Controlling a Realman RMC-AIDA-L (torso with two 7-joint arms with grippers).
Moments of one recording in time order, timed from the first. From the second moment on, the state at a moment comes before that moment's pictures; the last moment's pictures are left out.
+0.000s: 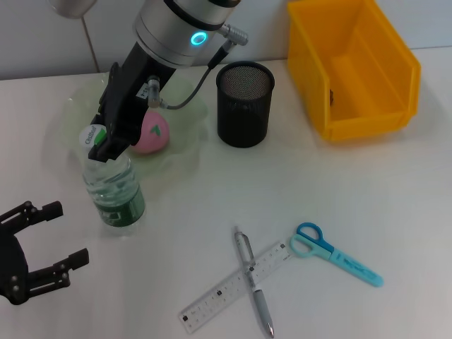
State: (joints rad) left arm -0.23 -2.02 0.68 0.66 1.82 1.74 -0.96; right arm 1.39 2.09 -1.34 -0.67 -2.25 -1.37 2.07
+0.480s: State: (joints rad) left arm -0.23 -2.02 0.68 0.66 1.82 1.73 -0.96; right arm 1.39 2.09 -1.34 -0.67 -2.26 -1.37 2.07
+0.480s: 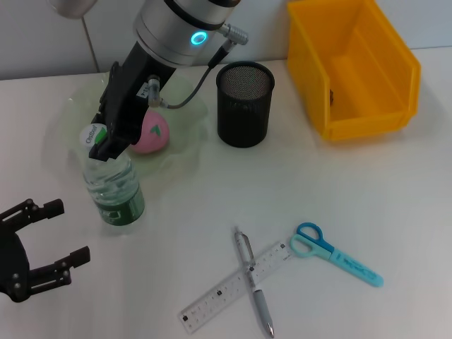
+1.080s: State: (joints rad) left arm -0.24 -2.02 0.68 0.66 1.82 1.73 -0.96; right arm 1.38 2.09 -1.34 -0.72 -2.26 -1.38 2.07
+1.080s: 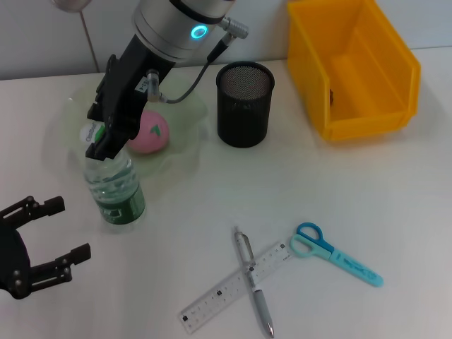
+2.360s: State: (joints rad) left arm -0.25 -2.01 0.68 0.66 1.81 1.73 -0.98; right arm 1.17 2.09 -1.35 -1.06 -2.22 -1.43 2.09
